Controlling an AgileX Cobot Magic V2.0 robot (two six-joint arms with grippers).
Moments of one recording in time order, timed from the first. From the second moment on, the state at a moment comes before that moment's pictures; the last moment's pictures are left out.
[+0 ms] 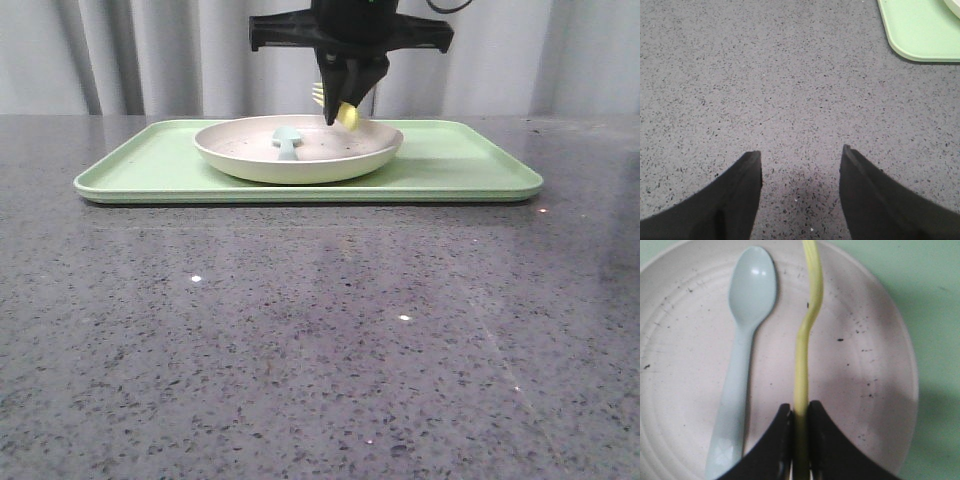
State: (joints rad) left arm 0.05 0.54 -0.60 -0.10 0.80 0.01; right arm 0.57 2.09 -2.02 -0.12 1.03 0.43
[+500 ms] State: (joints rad) left arm 0.05 0.54 -0.60 -0.10 0.80 0.01; right arm 0.43 1.99 -2.03 -0.14 1.14 0.38
